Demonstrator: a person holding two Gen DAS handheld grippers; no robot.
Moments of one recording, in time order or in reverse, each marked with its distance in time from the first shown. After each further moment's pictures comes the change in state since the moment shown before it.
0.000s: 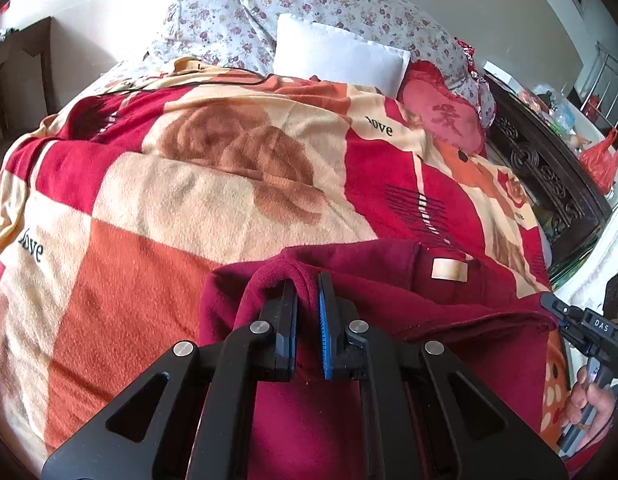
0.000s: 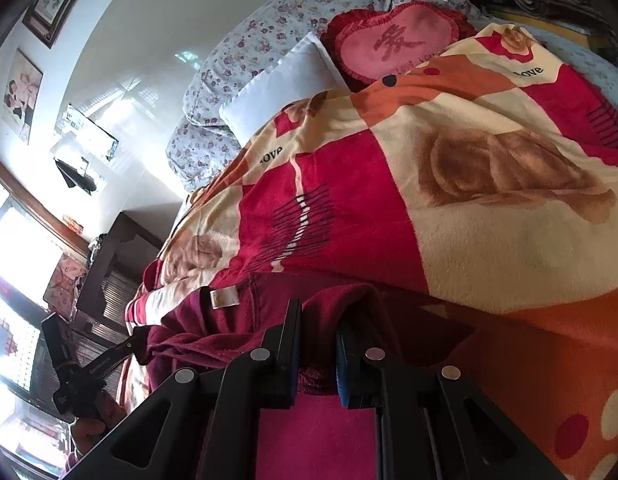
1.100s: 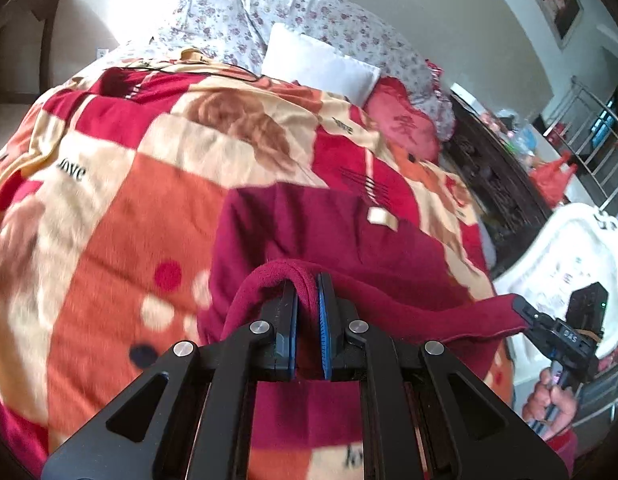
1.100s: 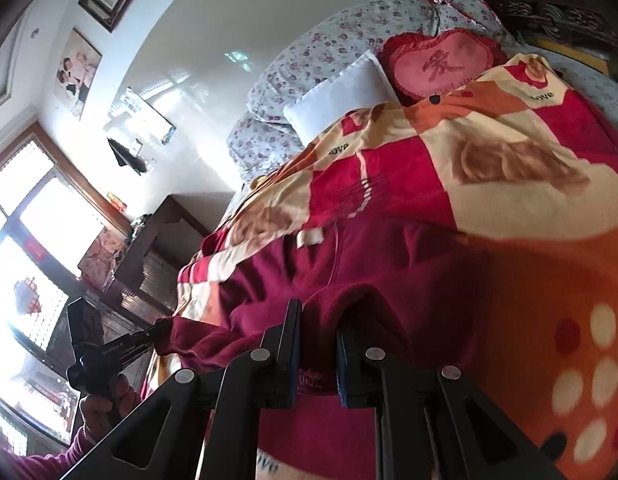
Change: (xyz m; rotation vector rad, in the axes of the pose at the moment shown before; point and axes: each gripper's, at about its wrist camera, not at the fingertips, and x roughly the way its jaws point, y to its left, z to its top) left arm -0.098 0.025 -0.054 -0.093 -0.008 -0.163; right arm -0.089 0.042 -0.063 -0.104 -0.041 0.130
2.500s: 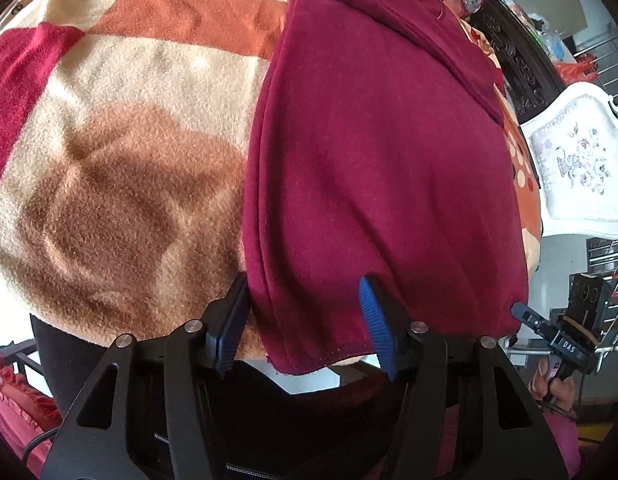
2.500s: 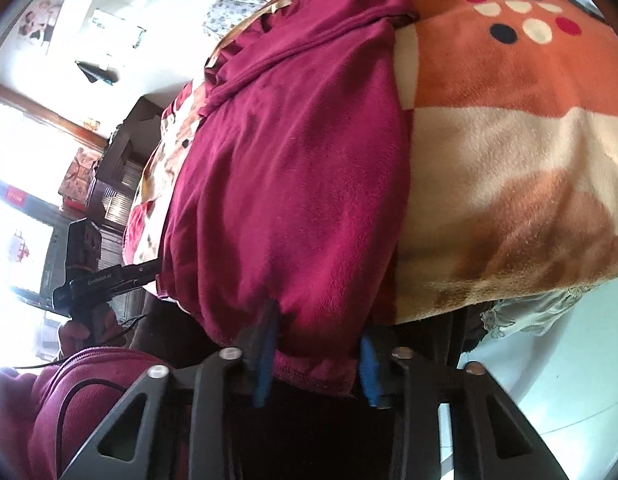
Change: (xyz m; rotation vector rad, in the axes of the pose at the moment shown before) left arm -0.076 0.047 -0.252 -0.027 0.472 0.050; right arm -0.093 0.017 -0.296 0.078 0.374 -0.079
